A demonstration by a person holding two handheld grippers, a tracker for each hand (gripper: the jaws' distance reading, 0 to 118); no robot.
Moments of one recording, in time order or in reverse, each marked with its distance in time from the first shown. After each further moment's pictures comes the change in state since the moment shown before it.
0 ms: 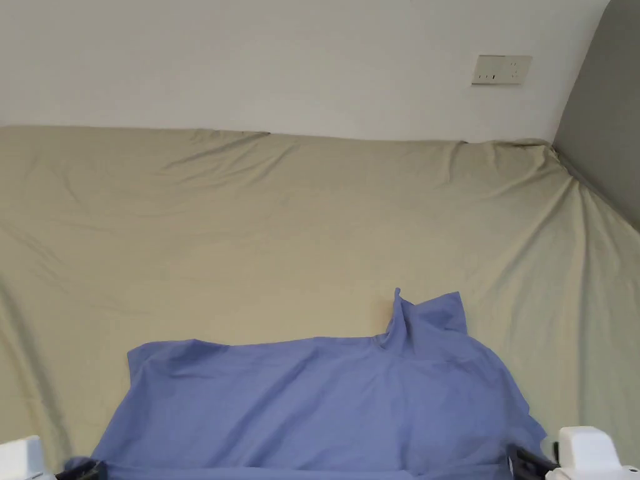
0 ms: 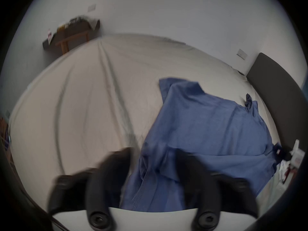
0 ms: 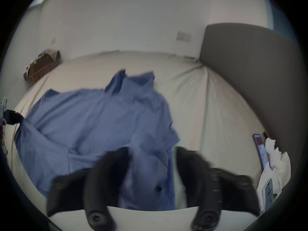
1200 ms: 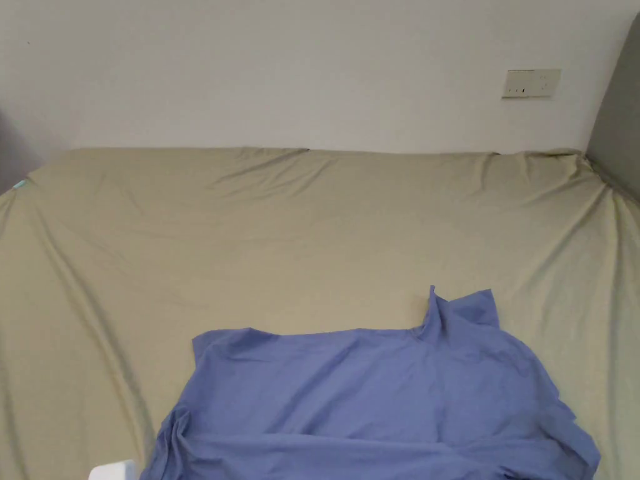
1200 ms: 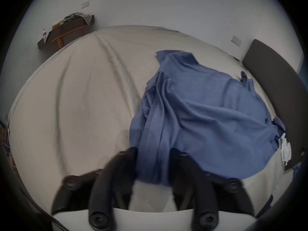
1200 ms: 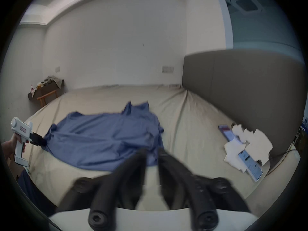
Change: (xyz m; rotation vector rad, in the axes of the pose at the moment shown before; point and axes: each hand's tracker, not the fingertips) left arm -0.015 -0.069 0.016 -0.110 -0.055 -0.032; right arm -0.019 -0.093 0.202 0.186 -0.026 -0.108
